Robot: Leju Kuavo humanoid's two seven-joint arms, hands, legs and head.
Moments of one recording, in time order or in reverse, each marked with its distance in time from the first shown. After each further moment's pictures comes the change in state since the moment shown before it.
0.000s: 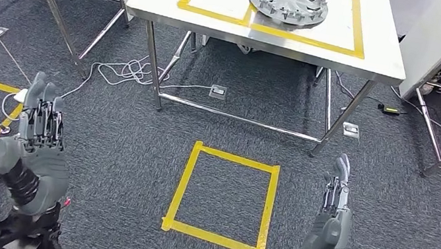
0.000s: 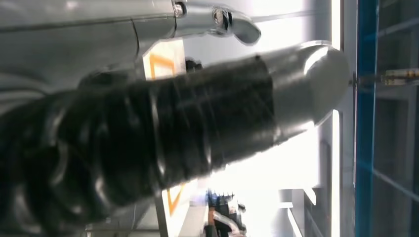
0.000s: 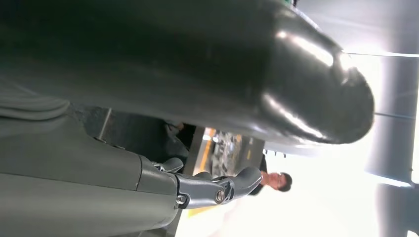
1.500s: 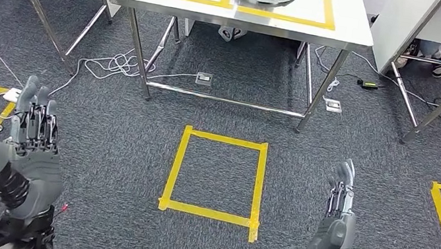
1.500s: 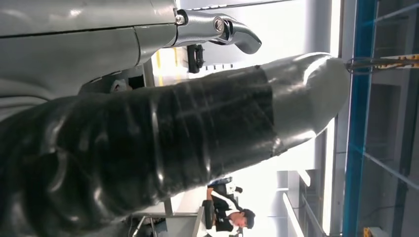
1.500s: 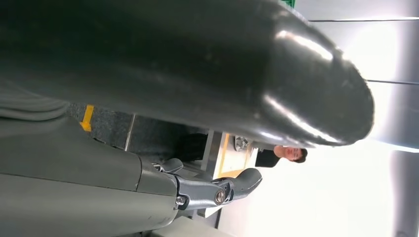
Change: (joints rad) left arm -0.003 -0.002 0.013 0.022 0.053 -0.036 -0.039; right arm 0.073 0.009 -0.049 -0.055 0.021 0.001 0.040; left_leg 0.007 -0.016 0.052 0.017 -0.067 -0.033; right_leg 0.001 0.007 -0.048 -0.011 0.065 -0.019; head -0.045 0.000
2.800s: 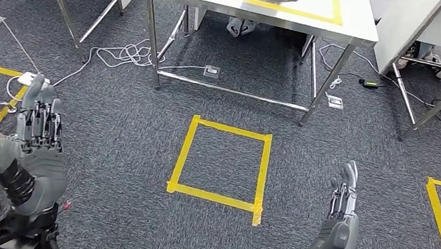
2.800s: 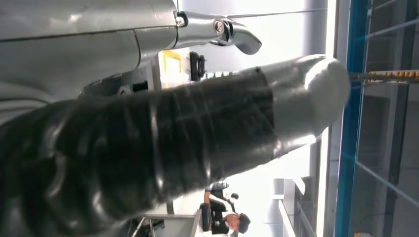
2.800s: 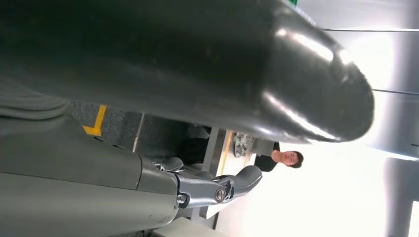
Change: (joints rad) left arm 0.003 -0.005 0.004 0.003 0.002 0.002 -0.004; right arm -0.012 -0.002 0.002 0.006 -0.003 0.000 0.004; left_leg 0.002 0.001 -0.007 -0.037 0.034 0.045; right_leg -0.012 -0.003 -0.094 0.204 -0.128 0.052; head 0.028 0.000
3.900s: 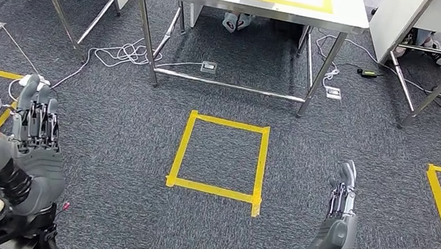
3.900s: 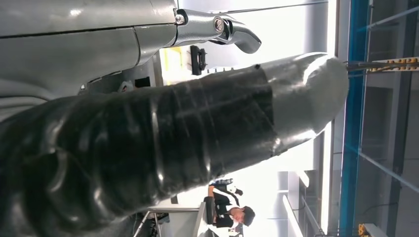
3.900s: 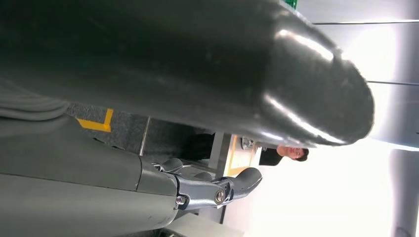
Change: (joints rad) left arm 0.002 0.000 0.006 0.000 0.001 0.006 -0.001; right arm 0.001 0.002 0.000 0.004 0.007 0.000 0.004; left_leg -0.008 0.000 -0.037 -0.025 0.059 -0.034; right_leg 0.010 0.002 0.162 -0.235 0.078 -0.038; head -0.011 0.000
